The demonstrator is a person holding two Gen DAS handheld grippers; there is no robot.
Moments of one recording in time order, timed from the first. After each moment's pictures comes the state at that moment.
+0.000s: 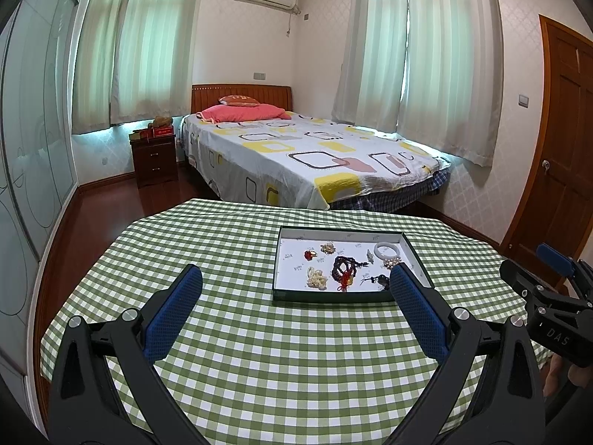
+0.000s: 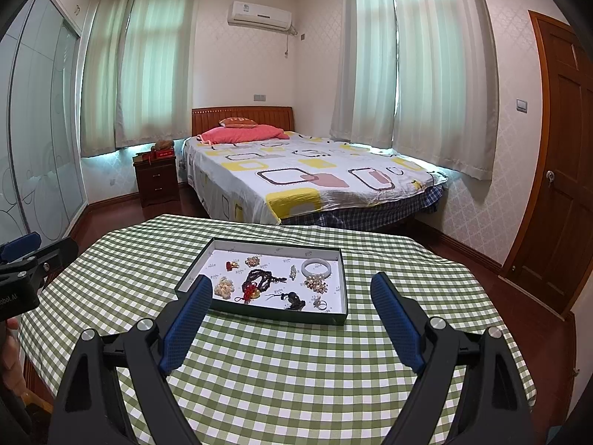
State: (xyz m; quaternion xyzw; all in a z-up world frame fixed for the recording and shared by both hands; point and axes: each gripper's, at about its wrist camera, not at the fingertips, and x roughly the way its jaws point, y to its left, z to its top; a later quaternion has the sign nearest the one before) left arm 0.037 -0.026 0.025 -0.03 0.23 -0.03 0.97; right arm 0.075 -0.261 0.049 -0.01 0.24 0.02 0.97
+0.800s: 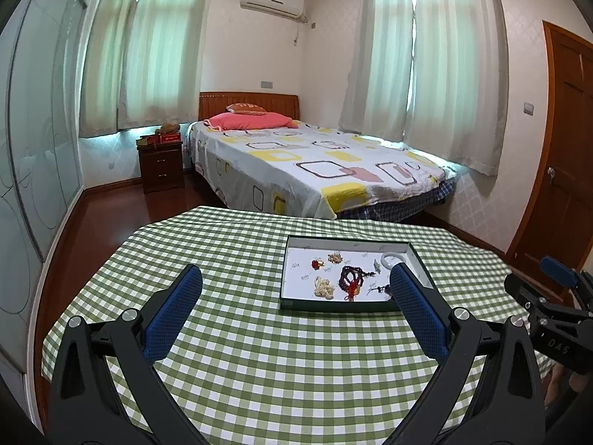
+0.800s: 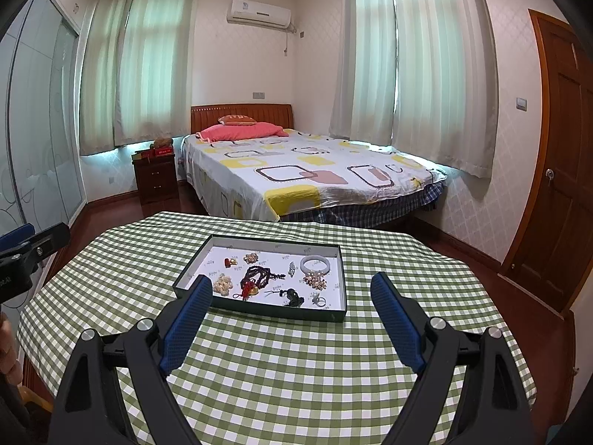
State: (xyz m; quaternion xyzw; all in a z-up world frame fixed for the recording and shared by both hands) left arm 0.040 -0.024 0.025 -0.03 0.22 -0.02 0.98; right arm 0.078 -0.264 0.044 -0.01 0.24 0.02 0.97
